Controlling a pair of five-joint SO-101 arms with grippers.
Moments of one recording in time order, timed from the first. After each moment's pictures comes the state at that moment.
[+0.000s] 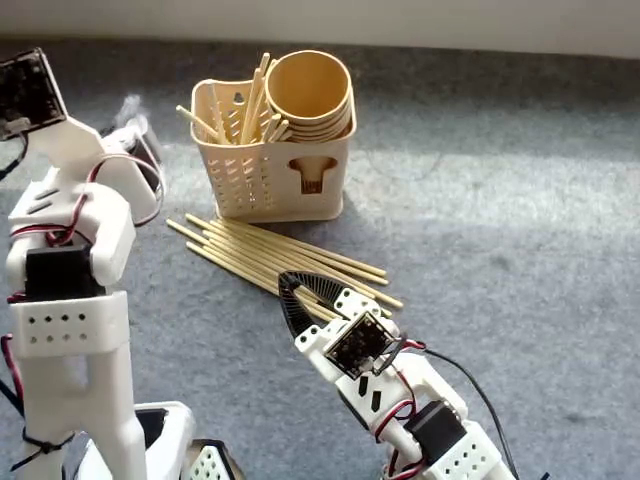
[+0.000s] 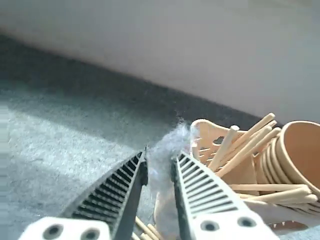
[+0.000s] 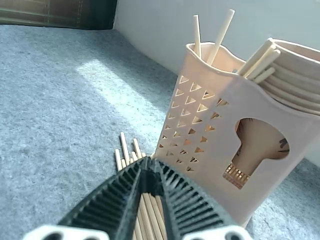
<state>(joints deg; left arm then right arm) -11.9 -41.9 23.7 52.7 20.5 -44.2 -104.3 96.0 22.5 18.7</state>
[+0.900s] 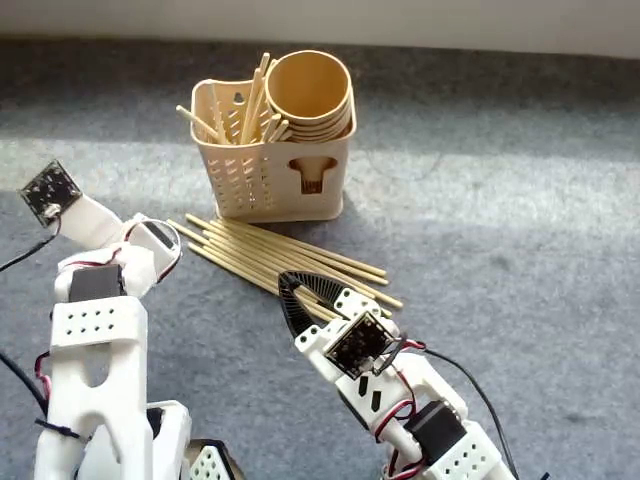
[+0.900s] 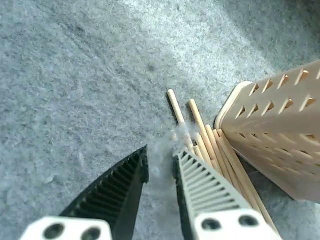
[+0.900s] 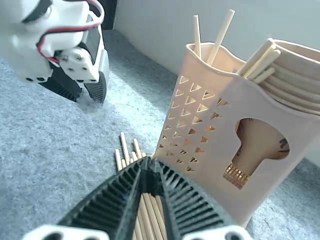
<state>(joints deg) -15.2 -42.0 54.0 50.1 40.9 -44.2 -104.3 96.0 22.5 18.7</state>
